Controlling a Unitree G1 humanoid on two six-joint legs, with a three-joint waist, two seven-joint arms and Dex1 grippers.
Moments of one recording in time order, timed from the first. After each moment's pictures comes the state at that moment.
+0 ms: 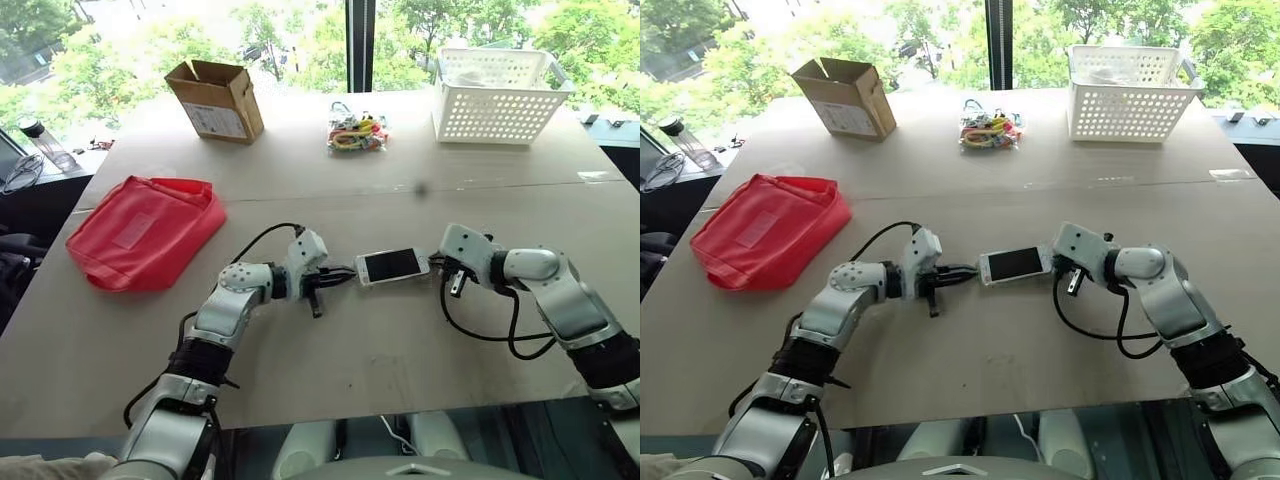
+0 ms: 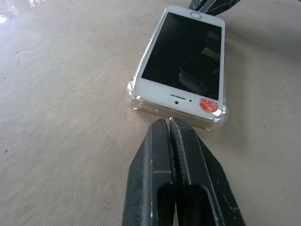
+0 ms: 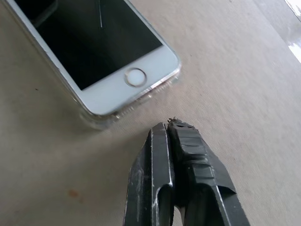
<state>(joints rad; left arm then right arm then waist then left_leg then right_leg) -0.41 0.45 -0.15 0.20 -0.30 0.31 -1.07 -0.39 -0.67 0.20 -0.10 -0.02 0.52 0.85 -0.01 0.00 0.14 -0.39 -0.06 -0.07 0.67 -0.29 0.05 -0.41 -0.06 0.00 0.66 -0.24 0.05</state>
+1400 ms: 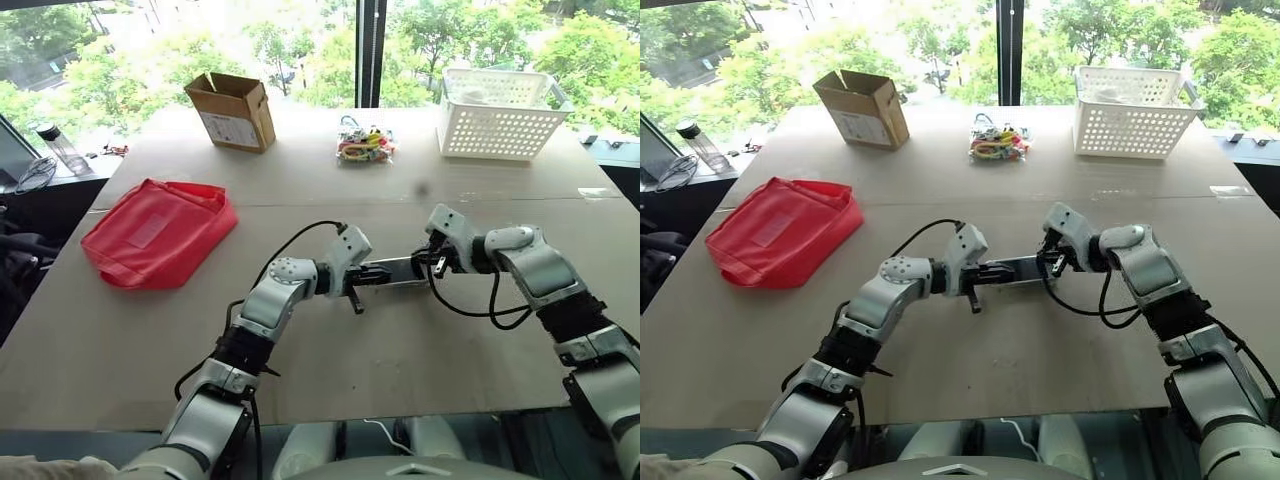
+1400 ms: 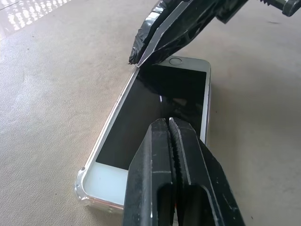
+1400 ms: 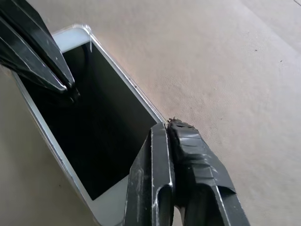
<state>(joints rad) -0.51 0.27 -0.29 0.22 -0.16 0.40 -0.92 -0.58 -0.54 0.22 0.19 0.13 0.60 0.98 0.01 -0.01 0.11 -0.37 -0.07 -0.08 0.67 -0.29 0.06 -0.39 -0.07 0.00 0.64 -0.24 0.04</state>
